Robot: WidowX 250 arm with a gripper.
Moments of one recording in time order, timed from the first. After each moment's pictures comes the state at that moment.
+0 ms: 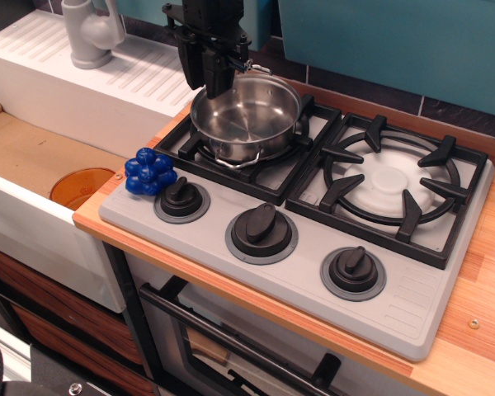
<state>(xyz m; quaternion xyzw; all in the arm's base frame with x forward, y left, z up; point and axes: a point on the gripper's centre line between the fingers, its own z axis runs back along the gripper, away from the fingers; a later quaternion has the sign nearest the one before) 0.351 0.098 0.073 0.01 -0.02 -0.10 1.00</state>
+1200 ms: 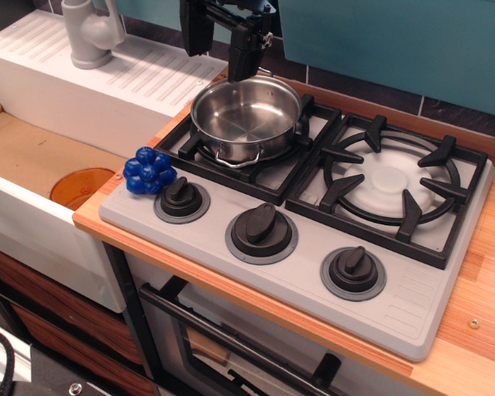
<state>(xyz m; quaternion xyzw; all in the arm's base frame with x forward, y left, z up) 0.344 0.079 0.107 0.05 0.04 -0.12 0.99</state>
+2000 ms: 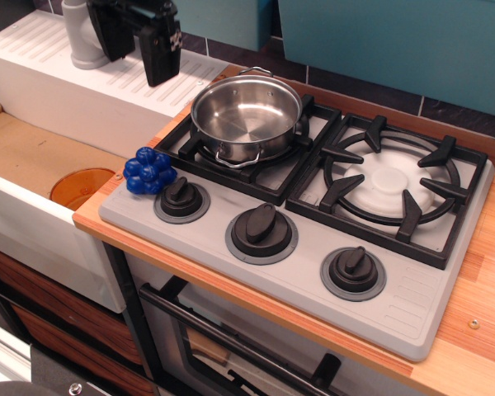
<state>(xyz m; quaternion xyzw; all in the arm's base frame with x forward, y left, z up) 0.293 0.114 0.119 0.03 -0.04 -0.12 0.99</state>
